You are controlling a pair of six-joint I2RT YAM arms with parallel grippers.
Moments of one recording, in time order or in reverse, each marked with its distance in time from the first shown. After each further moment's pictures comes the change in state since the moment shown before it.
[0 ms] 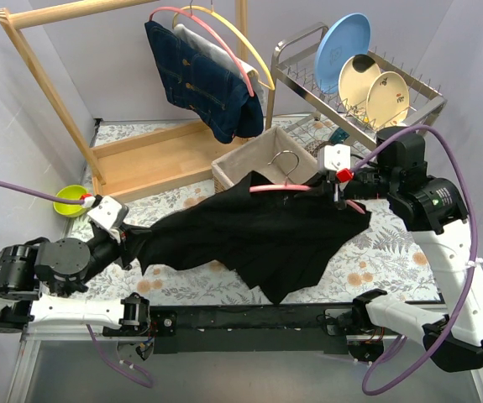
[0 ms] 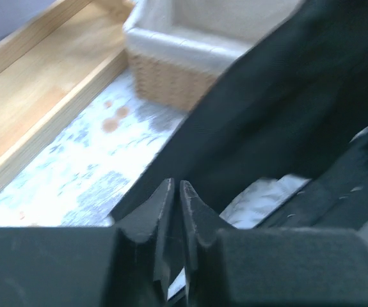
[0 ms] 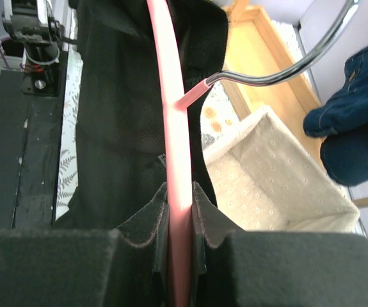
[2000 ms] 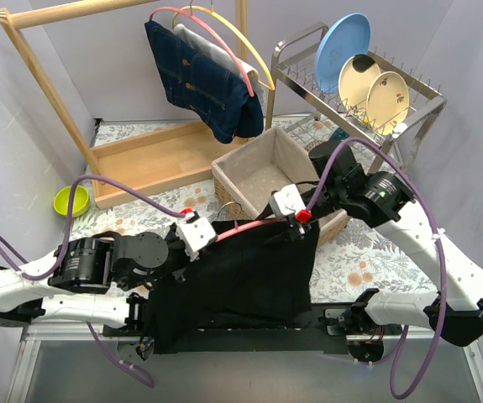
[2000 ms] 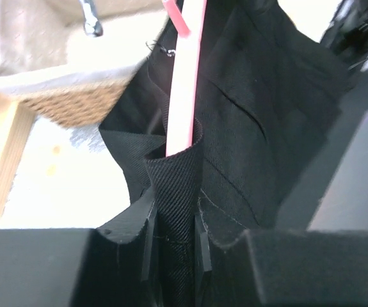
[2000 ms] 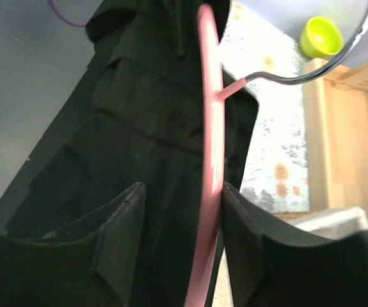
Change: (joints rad) left arm 0.015 0.327 -0.010 0.248 0.350 0.261; right arm 0.358 0.117 -0.050 -0.035 -0.018 -0.239
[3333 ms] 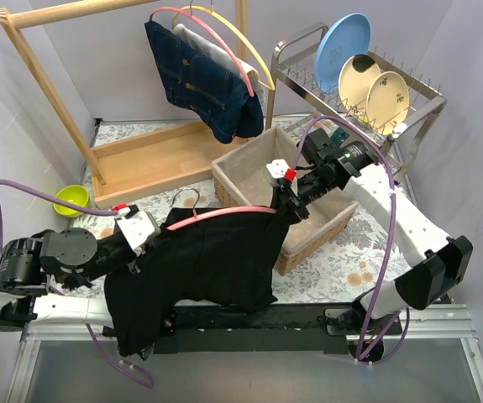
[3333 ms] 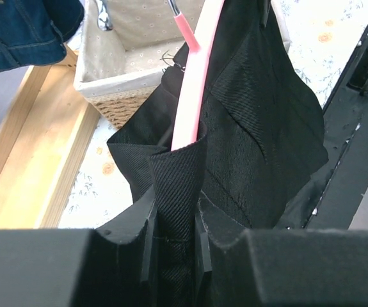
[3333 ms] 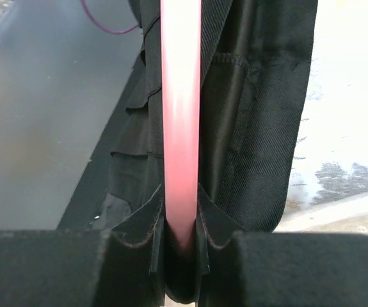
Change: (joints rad) left arm 0.000 -0.189 0.111 -0.173 -0.091 0.138; right arm -0.209 0.299 0.074 -0.342 -0.232 -0.159
